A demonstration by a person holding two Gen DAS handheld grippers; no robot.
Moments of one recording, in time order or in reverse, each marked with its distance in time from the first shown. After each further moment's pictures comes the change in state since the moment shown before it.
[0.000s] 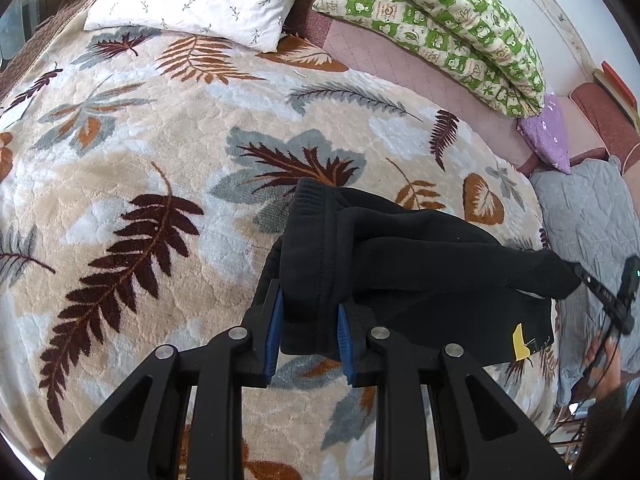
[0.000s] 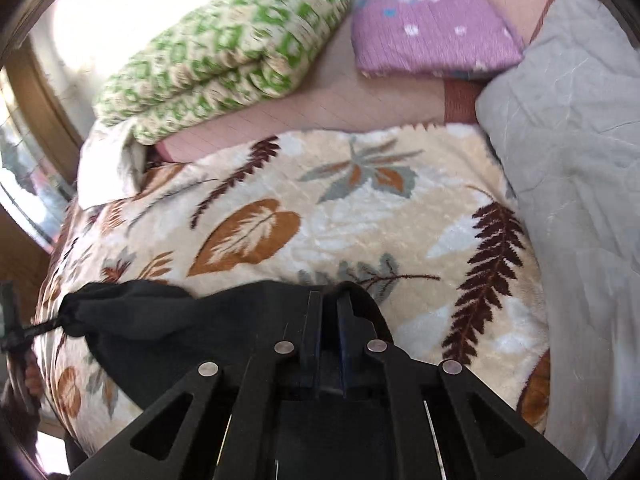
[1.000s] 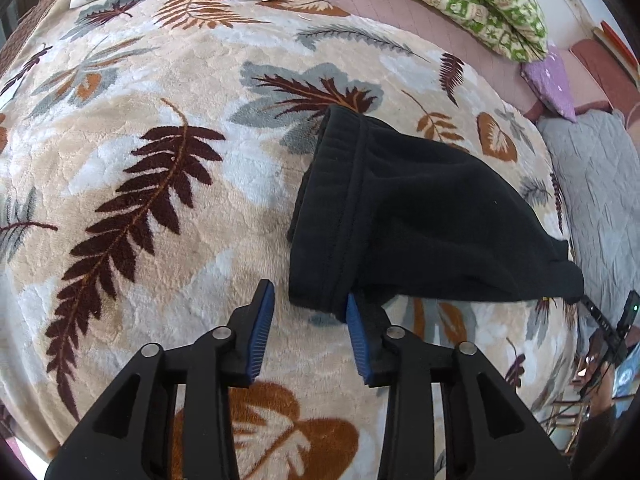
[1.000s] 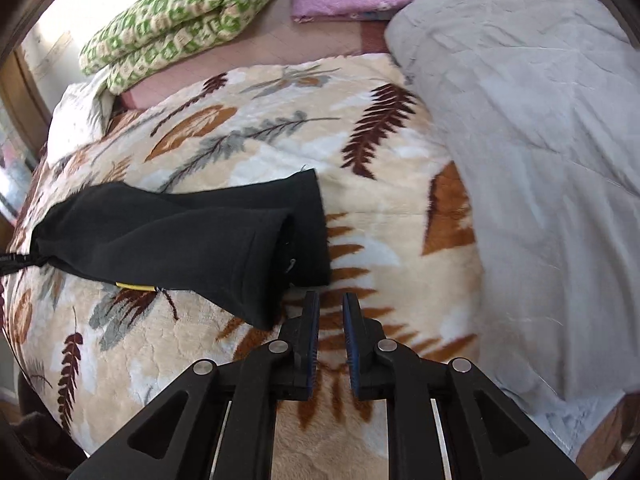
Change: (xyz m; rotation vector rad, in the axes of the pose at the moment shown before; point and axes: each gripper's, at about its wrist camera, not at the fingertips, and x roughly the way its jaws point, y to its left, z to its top) left arm 0.007 0.022 -0.032 0.096 0.156 0.013; right arm -0.057 -0.036 -0.152 0.080 0.060 -0.195
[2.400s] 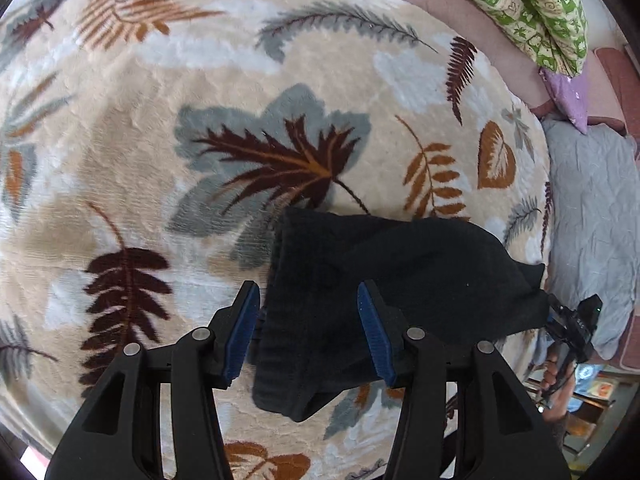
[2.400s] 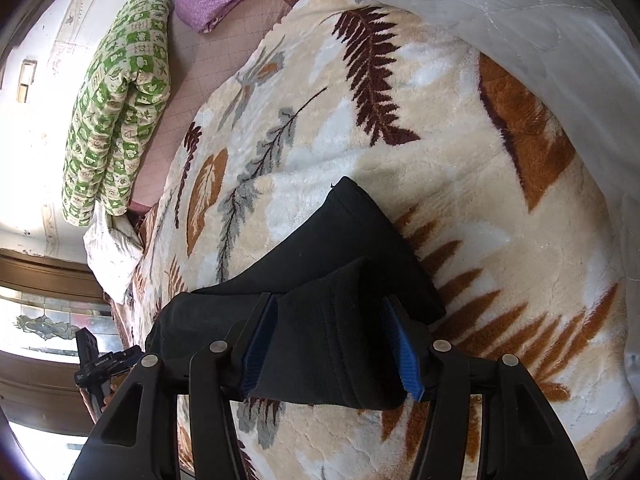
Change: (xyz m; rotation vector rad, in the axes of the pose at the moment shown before) left arm 0.039 -0.021 0.122 -0.034 0.307 -0.093; right arm 0.061 -0.013 0.046 0.585 0.211 0.330
